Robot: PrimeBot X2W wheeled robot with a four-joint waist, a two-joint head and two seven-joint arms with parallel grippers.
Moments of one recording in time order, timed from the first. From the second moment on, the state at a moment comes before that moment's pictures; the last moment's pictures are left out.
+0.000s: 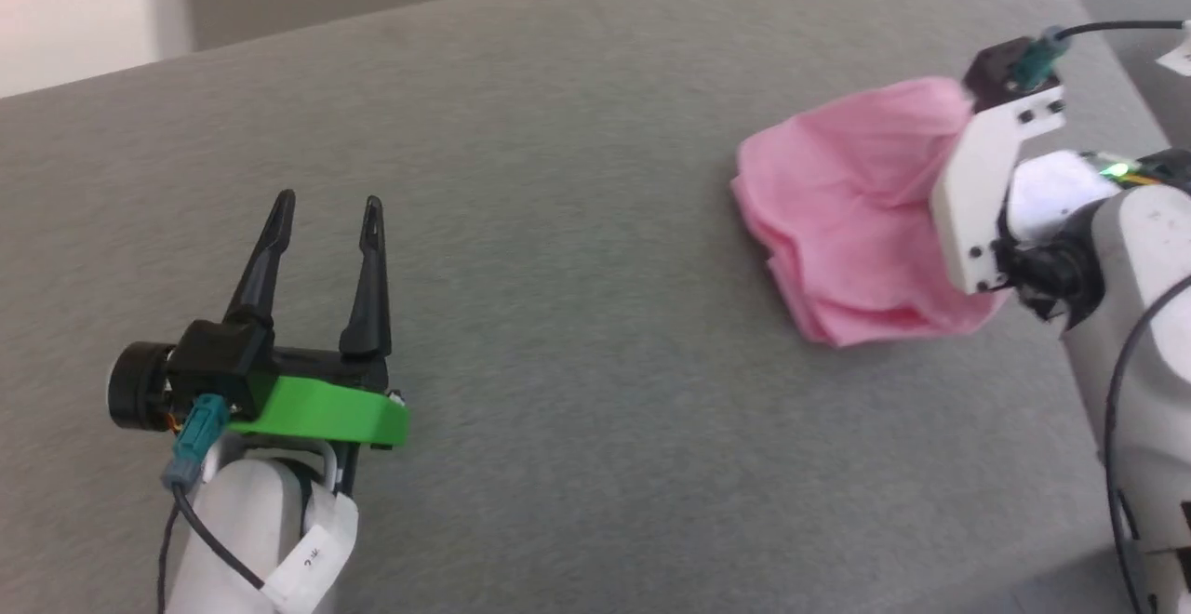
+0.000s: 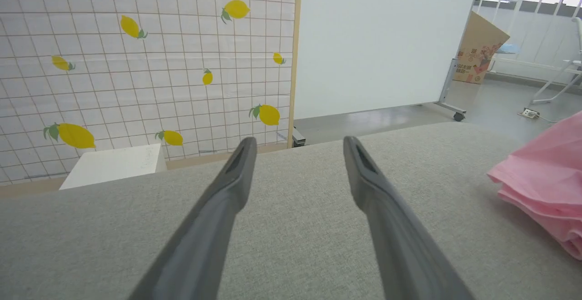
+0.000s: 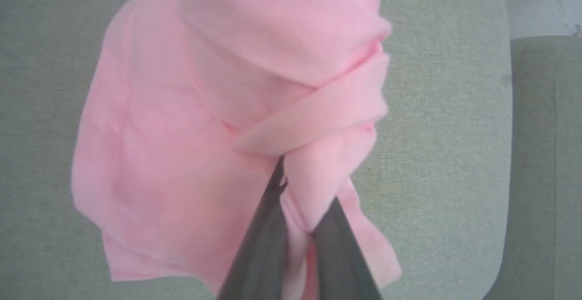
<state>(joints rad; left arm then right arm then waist) -0.23 0.10 -0.03 0.02 -0.10 -0.11 -0.26 -0.74 -0.27 0.18 0.44 0.25 0.13 0.92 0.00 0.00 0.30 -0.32</state>
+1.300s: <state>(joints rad) -0.29 0.25 -0.06 -0.12 -0.08 -0.10 -0.18 -1.00 -0.19 -0.39 0.96 -0.36 0.13 0.31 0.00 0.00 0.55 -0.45</state>
